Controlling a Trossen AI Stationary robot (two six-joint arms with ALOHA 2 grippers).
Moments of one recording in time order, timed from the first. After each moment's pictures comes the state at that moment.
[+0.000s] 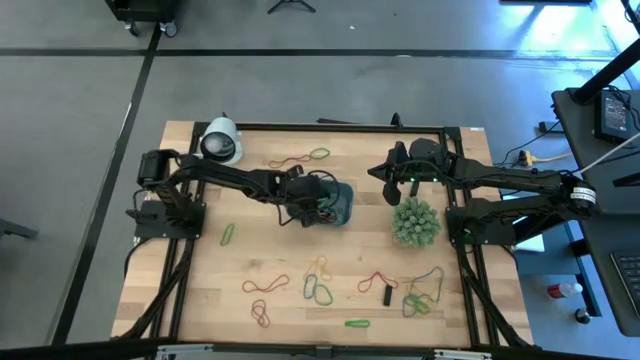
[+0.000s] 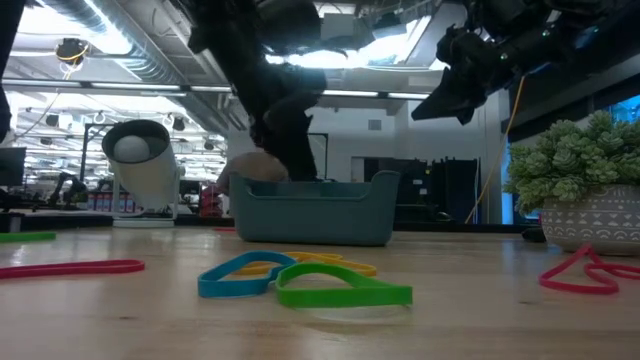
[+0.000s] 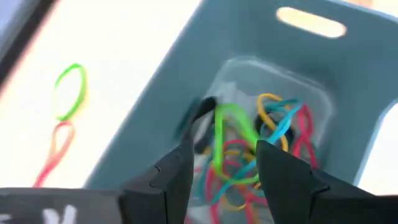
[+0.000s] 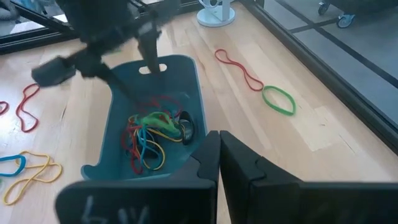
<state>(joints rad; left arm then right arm) 0.06 1.71 1.11 -0.34 -0.30 -0.20 -0.36 1.04 0.60 -0.03 -0.12 0.04</state>
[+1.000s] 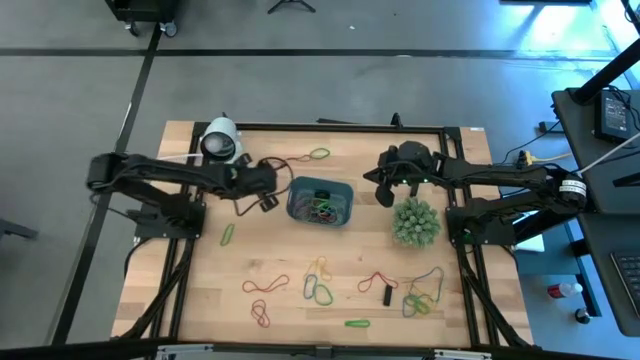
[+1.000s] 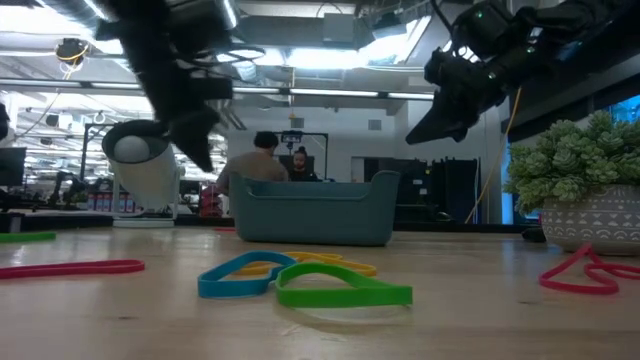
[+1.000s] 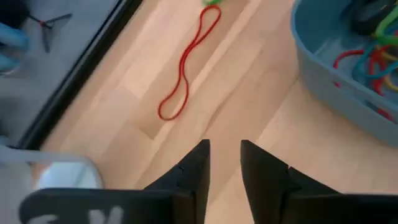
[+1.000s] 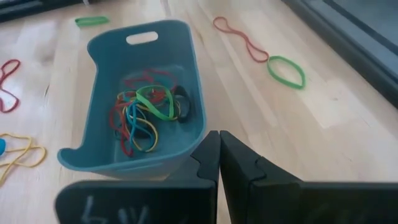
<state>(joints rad) 0.13 1.28 0.74 -0.55 -0.52 -0.32 -0.36 1.17 0.60 0.00 -0.12 0.05</state>
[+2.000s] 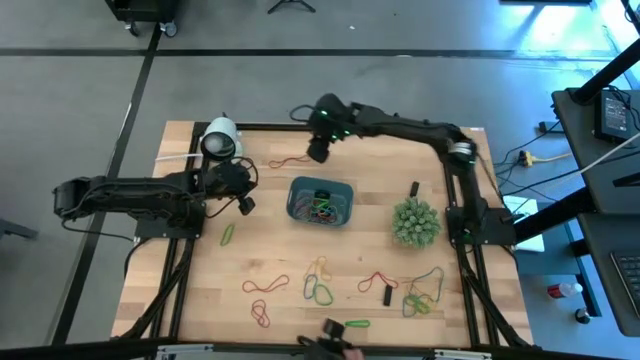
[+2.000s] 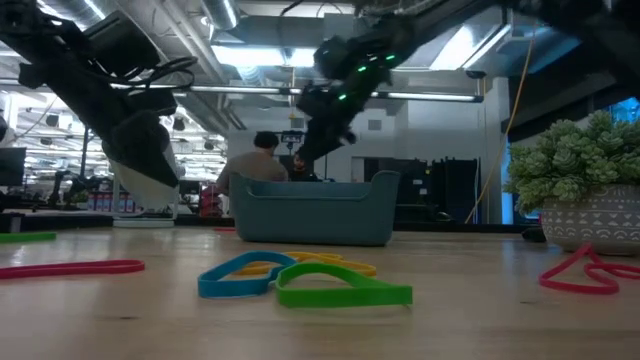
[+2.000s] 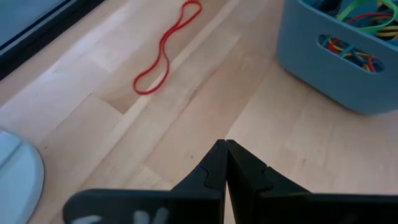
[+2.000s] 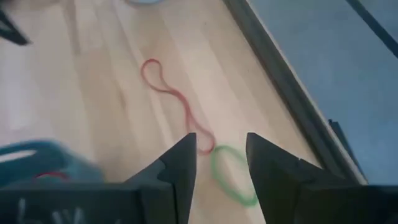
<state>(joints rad) 0.31 0.79 0.29 -0.25 -0.21 -0.21 -0.47 2.10 1.79 -0.53 -0.06 -0.06</state>
